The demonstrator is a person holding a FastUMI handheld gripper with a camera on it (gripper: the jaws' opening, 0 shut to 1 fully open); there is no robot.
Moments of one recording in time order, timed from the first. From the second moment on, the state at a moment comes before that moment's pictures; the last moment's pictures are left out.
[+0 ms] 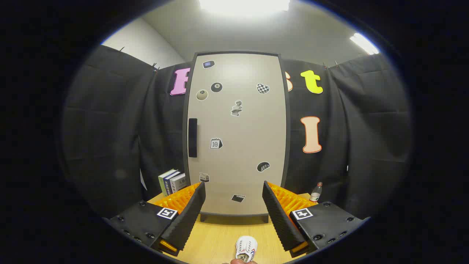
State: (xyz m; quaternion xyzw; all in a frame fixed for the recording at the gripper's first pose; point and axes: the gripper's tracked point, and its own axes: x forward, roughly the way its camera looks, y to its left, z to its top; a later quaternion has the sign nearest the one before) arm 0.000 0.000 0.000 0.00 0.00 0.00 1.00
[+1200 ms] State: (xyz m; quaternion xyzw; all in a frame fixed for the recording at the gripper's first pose) arm 0.071 0.012 0.055 0.00 -0.01 -0.01 1.00
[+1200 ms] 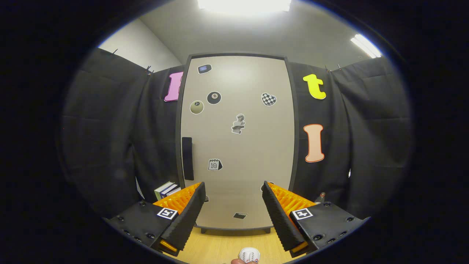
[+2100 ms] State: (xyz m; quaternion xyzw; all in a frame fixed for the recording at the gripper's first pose) arm 0.223 0.121 0.067 0.00 0.02 0.04 1.00
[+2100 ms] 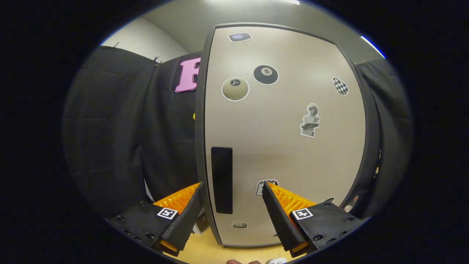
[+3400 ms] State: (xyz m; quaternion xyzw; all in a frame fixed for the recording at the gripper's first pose) arm 0.227 0.139 0.048 0.00 0.07 0.07 1.00
